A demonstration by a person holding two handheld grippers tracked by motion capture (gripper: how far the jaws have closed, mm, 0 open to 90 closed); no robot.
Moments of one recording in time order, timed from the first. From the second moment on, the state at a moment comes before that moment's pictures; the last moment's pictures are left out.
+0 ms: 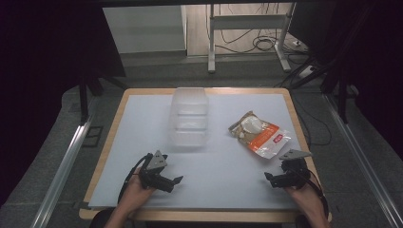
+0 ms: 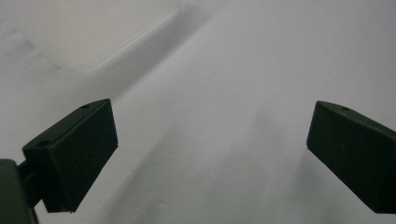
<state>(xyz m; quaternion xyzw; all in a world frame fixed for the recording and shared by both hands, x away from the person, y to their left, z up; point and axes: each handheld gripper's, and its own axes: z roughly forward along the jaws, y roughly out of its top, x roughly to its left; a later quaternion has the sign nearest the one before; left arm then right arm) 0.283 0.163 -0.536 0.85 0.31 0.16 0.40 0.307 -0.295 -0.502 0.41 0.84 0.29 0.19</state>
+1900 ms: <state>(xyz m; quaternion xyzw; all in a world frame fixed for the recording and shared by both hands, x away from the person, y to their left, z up) 0.283 0.162 -0.535 0.85 0.31 0.16 0.40 0.347 -0.271 -0.448 0.39 0.84 0.34 0.16</state>
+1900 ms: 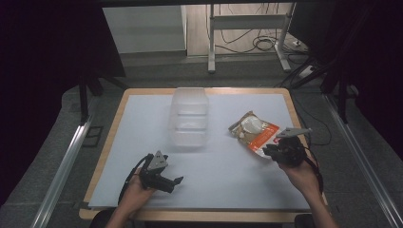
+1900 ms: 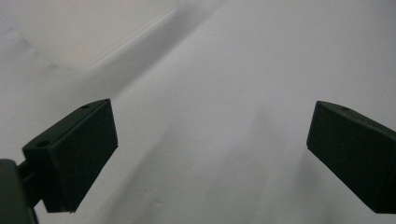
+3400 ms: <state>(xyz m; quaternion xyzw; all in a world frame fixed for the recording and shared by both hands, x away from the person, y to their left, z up) 0.282 0.163 -0.535 0.85 0.31 0.16 0.40 0.541 -0.247 -0.494 0.45 0.83 0.26 0.22</state>
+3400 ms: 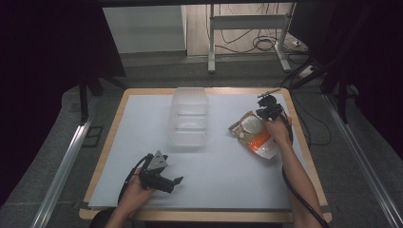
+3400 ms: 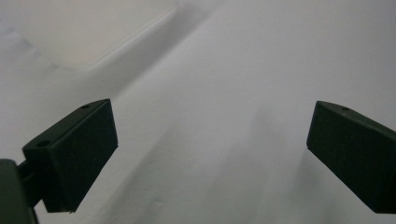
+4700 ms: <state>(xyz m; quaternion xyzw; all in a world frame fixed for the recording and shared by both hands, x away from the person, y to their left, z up) 0.282 0.160 -0.536 0.85 0.31 0.16 0.39 0.488 -0.191 -0.507 0.34 0.90 0.26 0.11</state>
